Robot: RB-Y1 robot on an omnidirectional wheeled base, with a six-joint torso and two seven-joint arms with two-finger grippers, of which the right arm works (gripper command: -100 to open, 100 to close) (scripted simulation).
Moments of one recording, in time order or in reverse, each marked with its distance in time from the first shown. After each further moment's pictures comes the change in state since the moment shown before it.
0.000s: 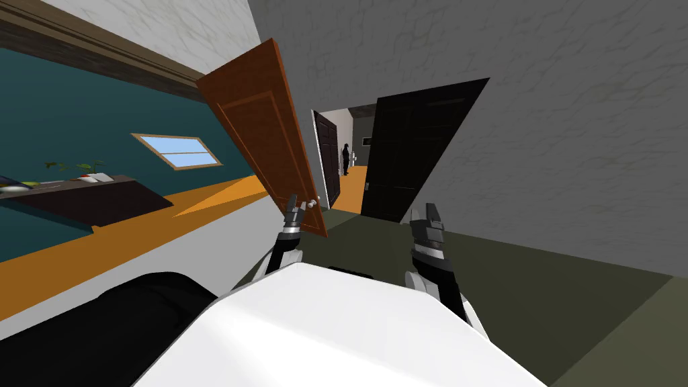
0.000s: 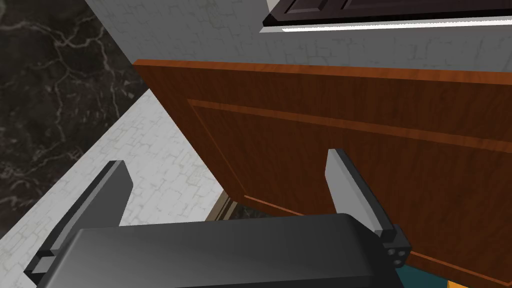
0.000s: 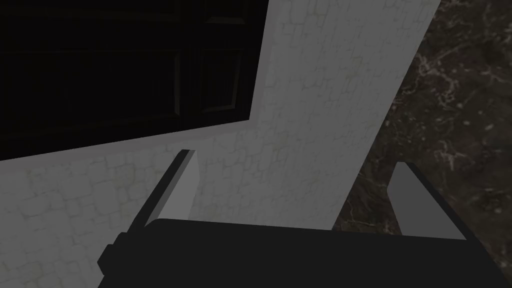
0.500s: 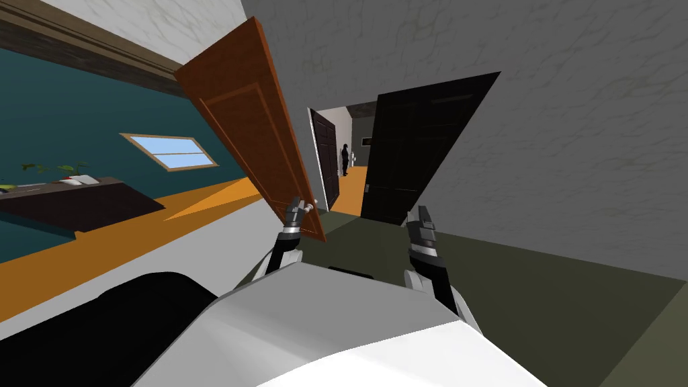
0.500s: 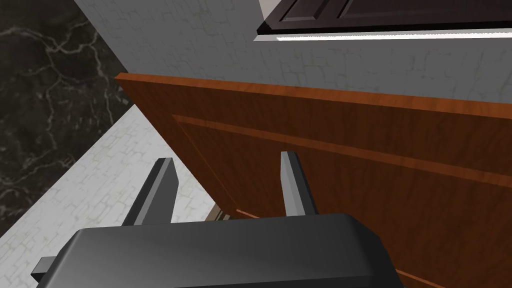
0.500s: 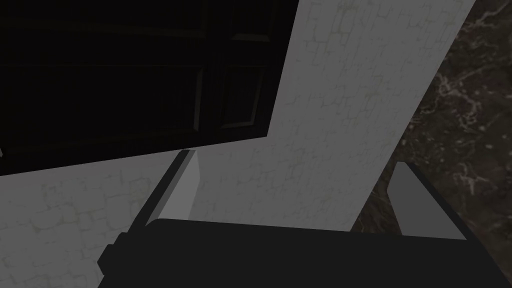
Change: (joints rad) arm -0.047 -0.036 -0.023 0.112 0.015 -0.027 -0.018
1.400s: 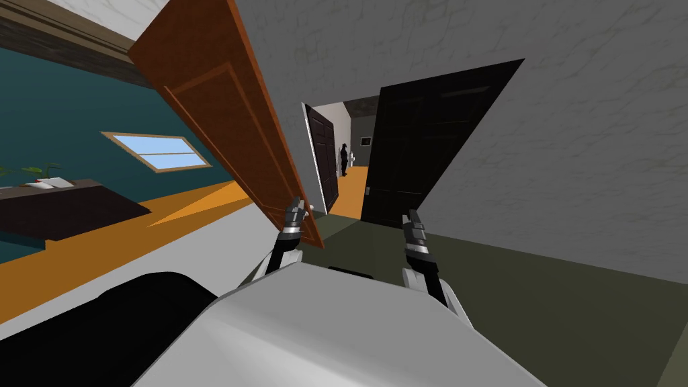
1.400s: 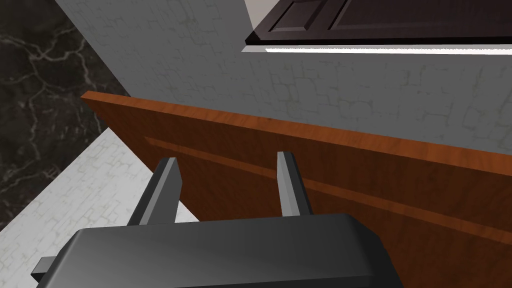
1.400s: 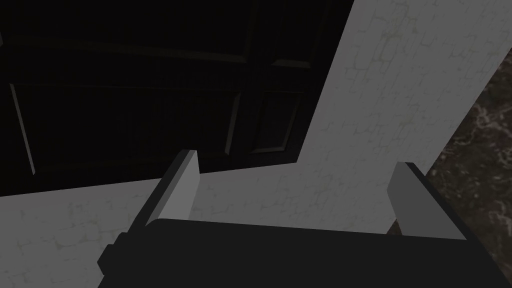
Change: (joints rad) arm -0.075 -0.034 -0.028 0.177 0.031 -0.034 -0.025
